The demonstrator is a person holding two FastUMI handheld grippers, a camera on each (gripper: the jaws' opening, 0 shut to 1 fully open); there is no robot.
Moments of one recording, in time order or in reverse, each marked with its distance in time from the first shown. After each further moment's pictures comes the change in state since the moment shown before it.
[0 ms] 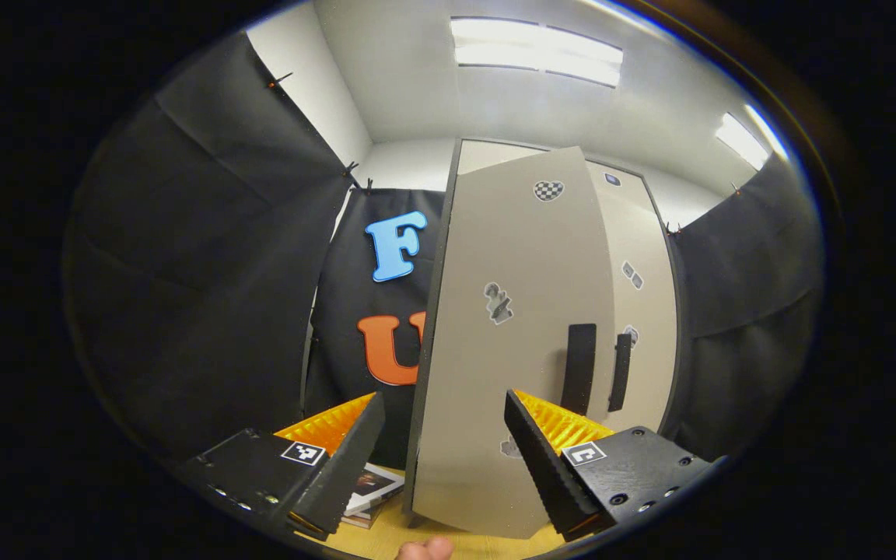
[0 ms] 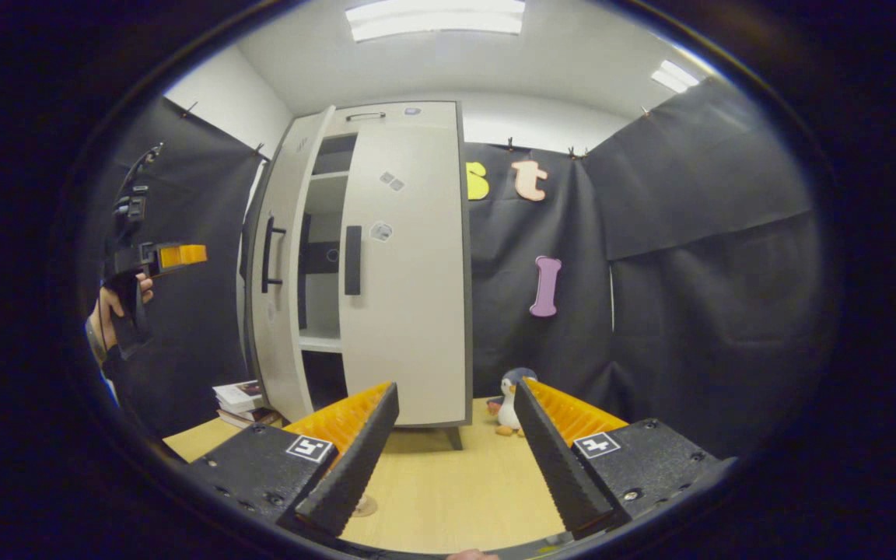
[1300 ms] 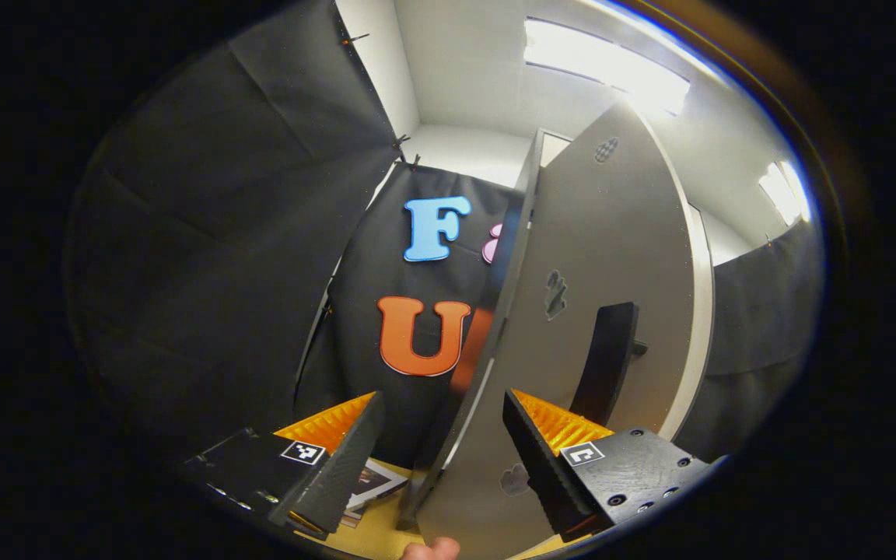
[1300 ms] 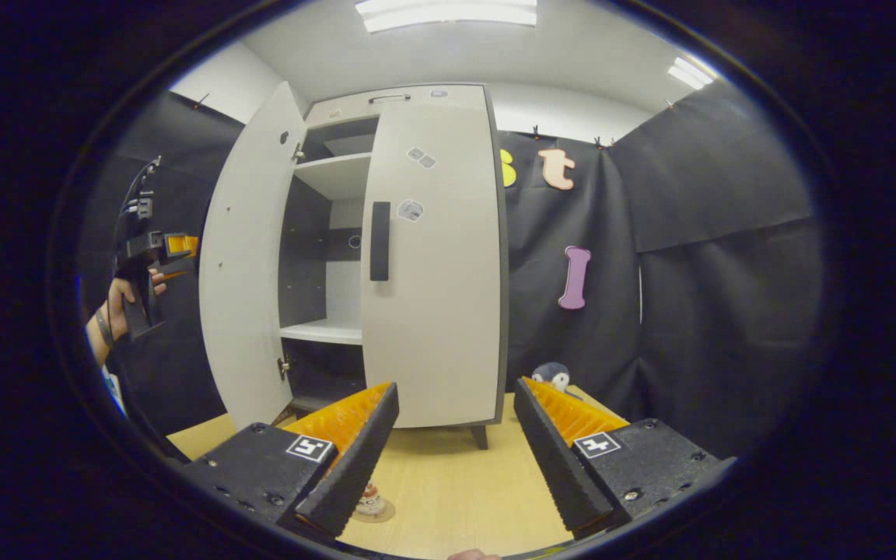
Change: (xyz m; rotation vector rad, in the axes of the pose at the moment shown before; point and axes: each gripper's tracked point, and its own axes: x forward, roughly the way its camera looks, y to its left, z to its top) left arm 0.062 0.074 -0.011 -0.198 -0.011 0.014; right arm 0.030 0.023 -0.021 -0.033 0.043 0.060
